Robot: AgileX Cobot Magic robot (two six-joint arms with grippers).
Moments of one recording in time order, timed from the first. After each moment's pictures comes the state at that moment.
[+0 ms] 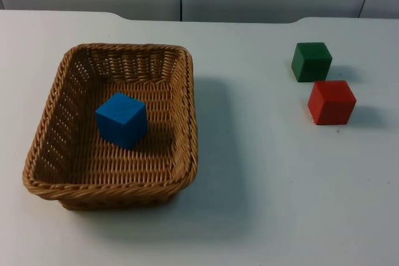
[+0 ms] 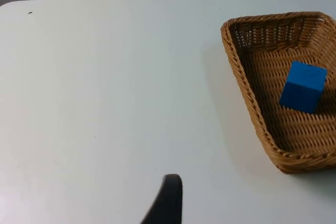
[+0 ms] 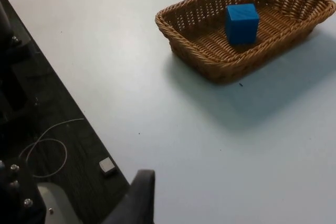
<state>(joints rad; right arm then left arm) 0.99 0.00 -0.51 -0.03 1.09 0.00 0.00 0.01 -0.52 -0.06 1.08 0.07</state>
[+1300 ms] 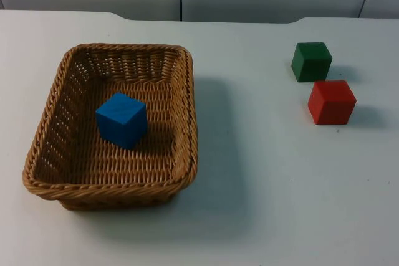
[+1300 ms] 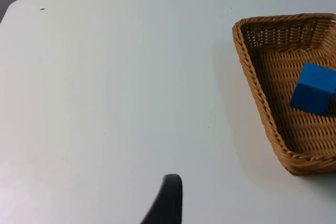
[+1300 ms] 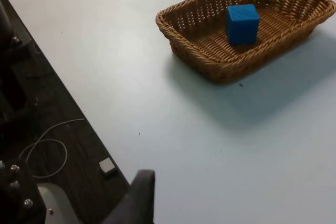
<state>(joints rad) 0.99 0.00 -0.51 -0.03 1.09 0.00 0.00 0.01 -0.52 -0.03 1.08 0.04</state>
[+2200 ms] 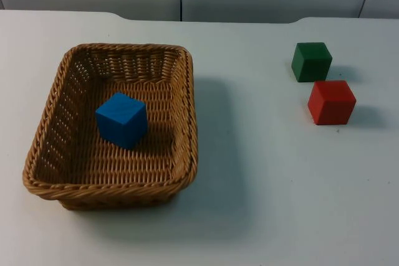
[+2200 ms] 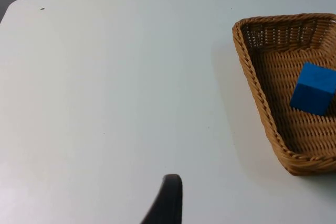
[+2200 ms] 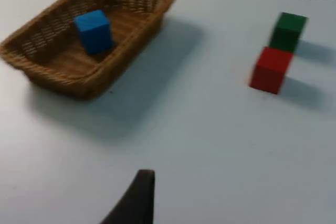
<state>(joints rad) 0.49 0.00 -0.51 -0.03 1.09 0.00 0.00 0.01 -0.52 -0.03 1.08 0.04</state>
